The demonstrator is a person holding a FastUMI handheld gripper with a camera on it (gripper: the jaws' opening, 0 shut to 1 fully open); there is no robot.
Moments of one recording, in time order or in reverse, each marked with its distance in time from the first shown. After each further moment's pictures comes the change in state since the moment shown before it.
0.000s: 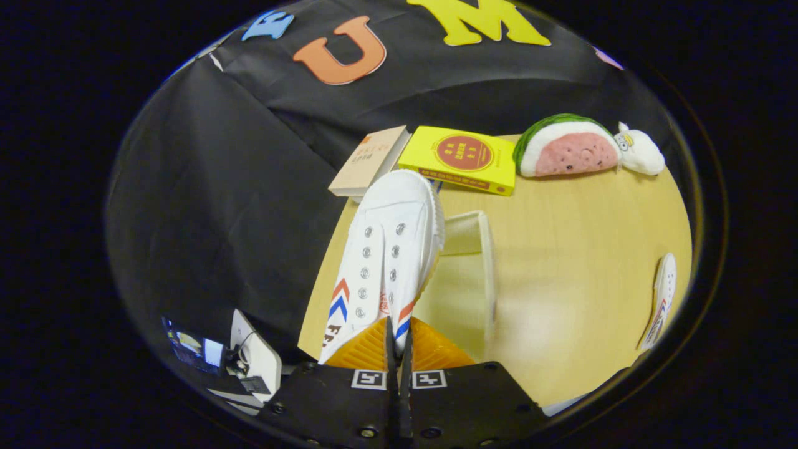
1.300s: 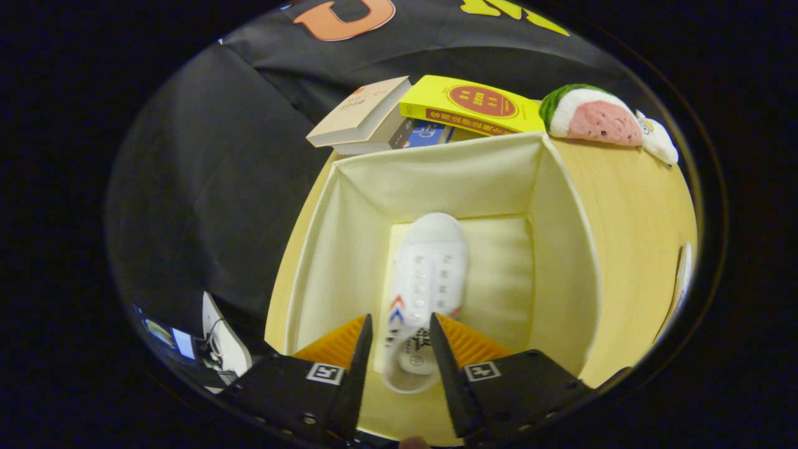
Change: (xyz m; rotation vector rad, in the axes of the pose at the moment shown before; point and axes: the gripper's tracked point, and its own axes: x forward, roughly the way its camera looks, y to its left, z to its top) arm 0.111 -0.001 -0.034 -0.029 0.081 -0.081
